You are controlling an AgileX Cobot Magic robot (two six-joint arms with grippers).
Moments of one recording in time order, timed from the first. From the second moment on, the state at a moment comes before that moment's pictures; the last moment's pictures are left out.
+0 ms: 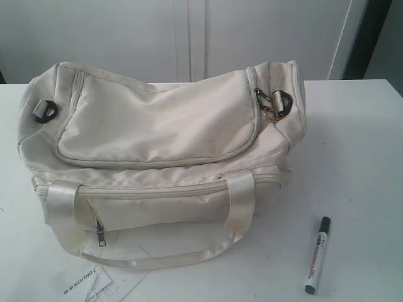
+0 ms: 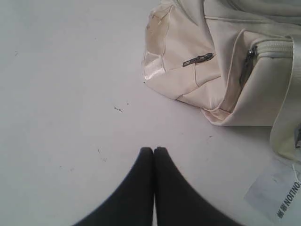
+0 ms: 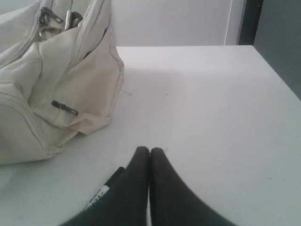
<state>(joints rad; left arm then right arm) 0.10 0.00 0.02 -0.12 0.43 0.11 -0.06 0.01 -0.01 -0.01 0.30 0.09</state>
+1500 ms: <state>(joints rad) 0.10 0.00 0.02 -0.27 0.38 0.10 -0.06 0.47 -0.37 0.03 -0.27 0.26</state>
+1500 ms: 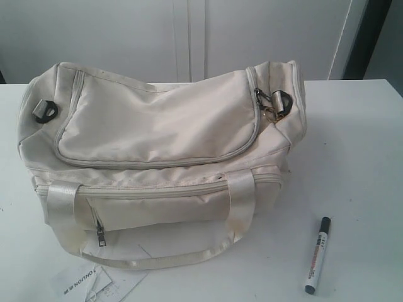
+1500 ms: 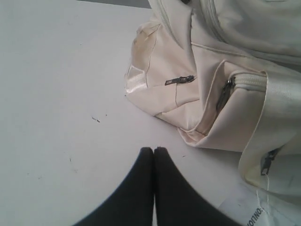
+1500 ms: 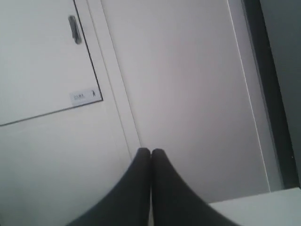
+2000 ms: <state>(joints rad) 0.10 0.00 0.02 -0.39 0.34 0.10 -0.06 0.80 -0.62 0.03 -0.01 0.17</state>
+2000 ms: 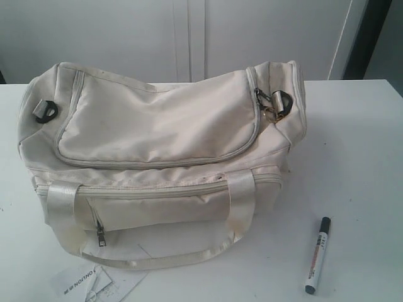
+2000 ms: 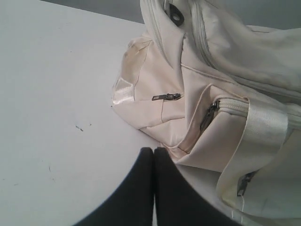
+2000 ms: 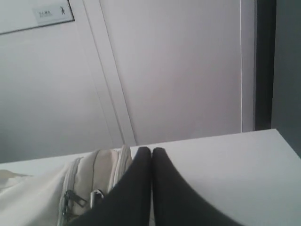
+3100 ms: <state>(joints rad) 0.10 0.00 0.02 -0.44 0.34 0.10 -0.06 1.33 -1.13 0.35 0.66 -0.30</state>
